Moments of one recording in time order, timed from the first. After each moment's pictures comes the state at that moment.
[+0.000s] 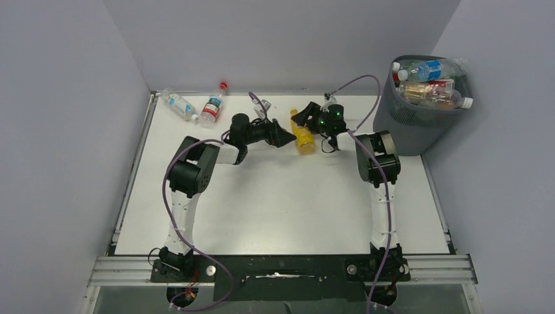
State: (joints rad) left arm -0.41 2.27 1.31 0.90 0.73 -0.57; right arm 0.21 2.39 1.53 0.55 -0.43 0.69
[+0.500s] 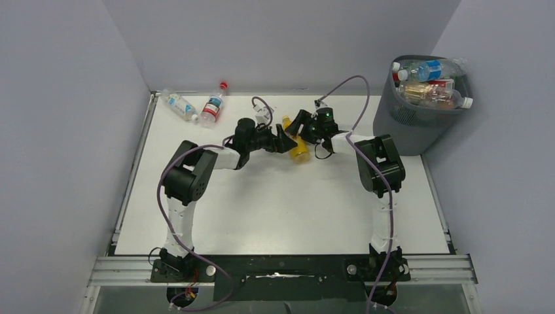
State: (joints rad) left arm -0.47 2.13 1.19 0.69 0.54 -0.58; right arm 0.33 2.20 1.38 0.29 -0.29 0.68
